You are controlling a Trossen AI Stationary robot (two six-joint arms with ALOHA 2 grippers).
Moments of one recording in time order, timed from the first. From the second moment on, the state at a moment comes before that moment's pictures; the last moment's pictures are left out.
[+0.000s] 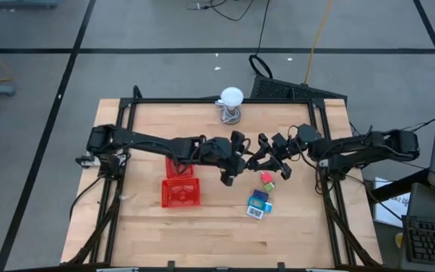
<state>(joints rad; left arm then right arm) -0.06 1.84 1.49 -0.08 -0.16 0.68 -0.21 1.16 0.39 0.91 -0.66 0.36</state>
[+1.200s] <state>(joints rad) -0.11 1.85 1.50 -0.05 -0.11 0.88 -0.26 1.16 0.38 0.84 -0.81 0.42</state>
